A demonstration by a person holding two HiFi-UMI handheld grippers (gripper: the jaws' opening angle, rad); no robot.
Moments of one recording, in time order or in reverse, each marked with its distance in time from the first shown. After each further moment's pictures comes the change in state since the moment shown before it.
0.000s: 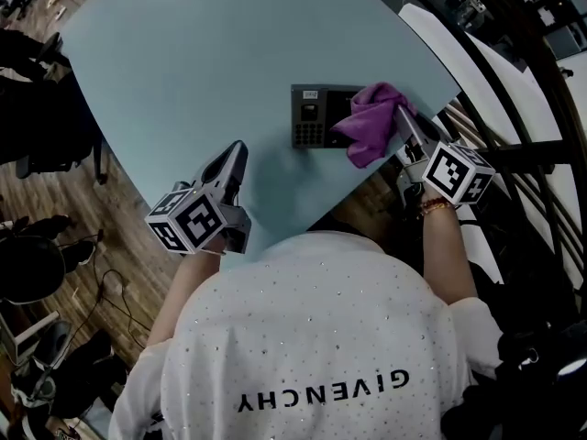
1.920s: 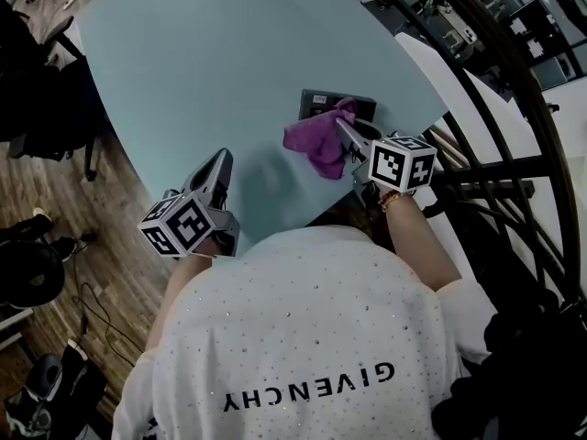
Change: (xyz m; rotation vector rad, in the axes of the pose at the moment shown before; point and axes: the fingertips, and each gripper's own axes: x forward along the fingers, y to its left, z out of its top) left arm -0.054 0.028 0.002 -0.062 -0.134 0.034; right arm 0.057 0.095 -0.062 -0.152 0.197 0.183
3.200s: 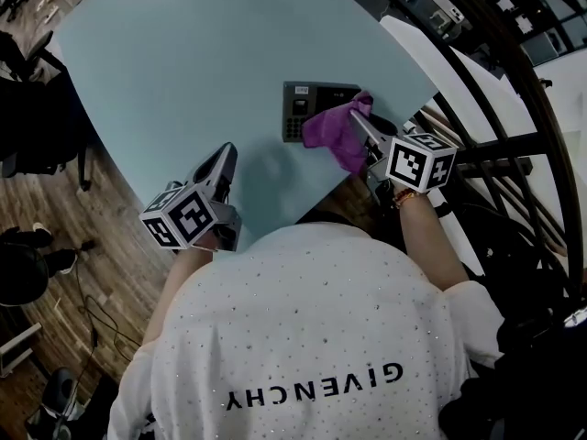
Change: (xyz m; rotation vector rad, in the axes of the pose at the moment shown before) left arm 0.030 -0.021 -0.018 0.022 0.098 -0.065; right arm -0.049 -0.025 0.013 0.013 -0.064 -0.046
